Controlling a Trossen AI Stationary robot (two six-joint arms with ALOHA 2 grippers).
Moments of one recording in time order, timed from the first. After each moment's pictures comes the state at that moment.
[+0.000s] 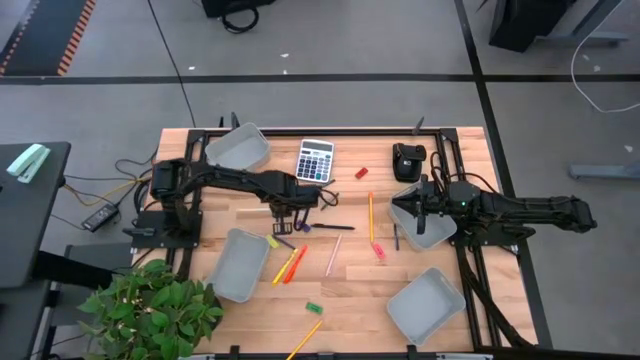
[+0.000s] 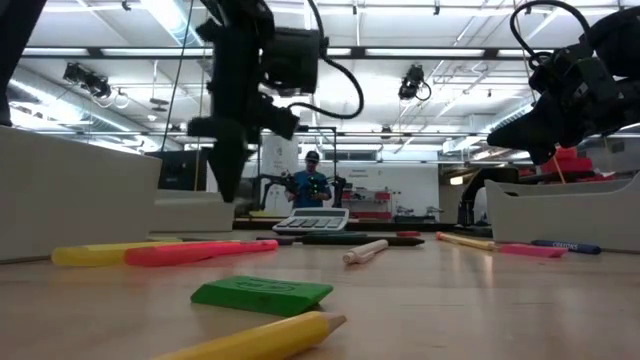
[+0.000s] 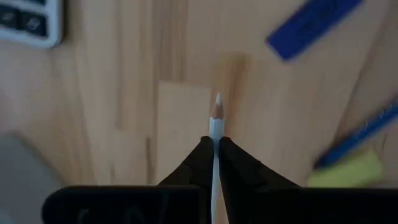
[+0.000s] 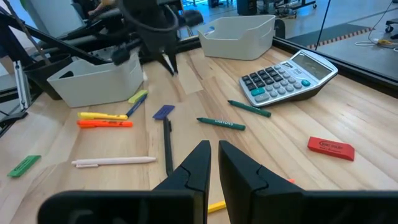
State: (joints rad) left arm 0.09 1.85 1.33 -1.02 -0.22 0.01; right arm -0.14 0.23 0.02 -0.02 0.07 0.21
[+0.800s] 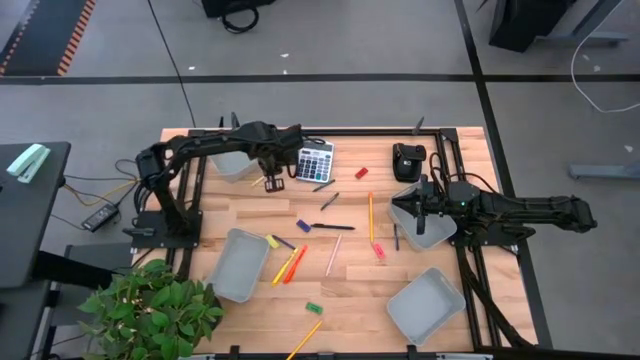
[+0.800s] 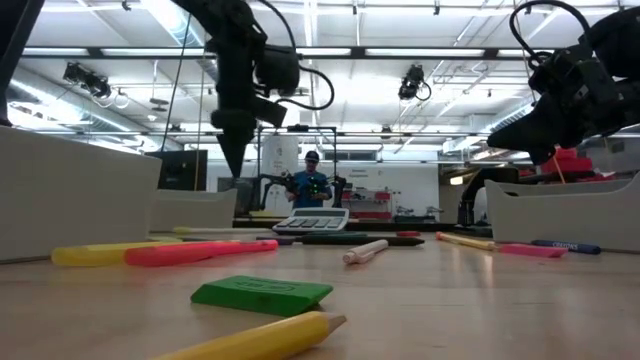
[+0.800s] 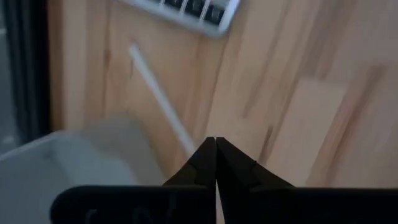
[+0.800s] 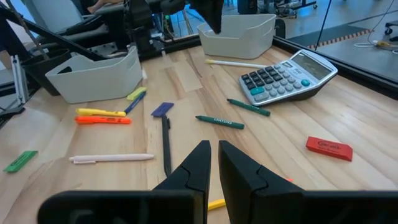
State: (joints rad) left arm 0.45 1.78 1.38 -1.01 -0.15 0.26; right arm -0.14 0.24 0.02 -0.02 0.07 0.19
